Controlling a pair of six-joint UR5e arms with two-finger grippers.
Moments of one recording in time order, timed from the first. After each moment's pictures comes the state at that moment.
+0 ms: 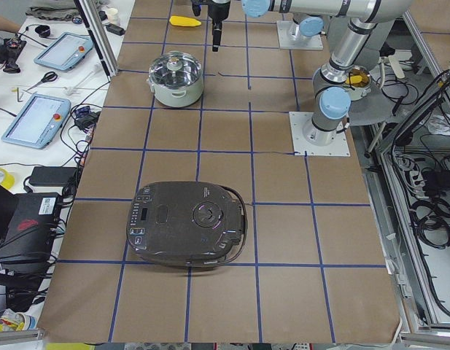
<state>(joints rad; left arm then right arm) -1.63 -1.54 -1.62 -1.46 1.56 -0.11 1.51 -1.51 1.56 -1.58 -1.58 0.10</state>
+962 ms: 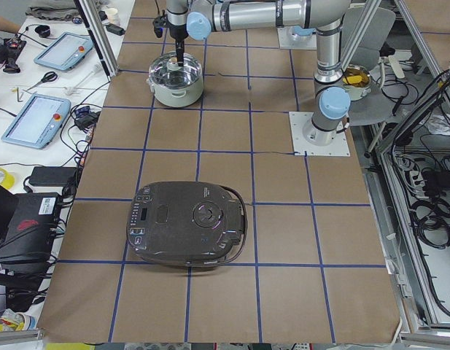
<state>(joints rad) -1.69 -1.95 -1.40 -1.29 1.57 -0.22 1.38 -1.18 1.71 -2.10 -1.65 -0.02</state>
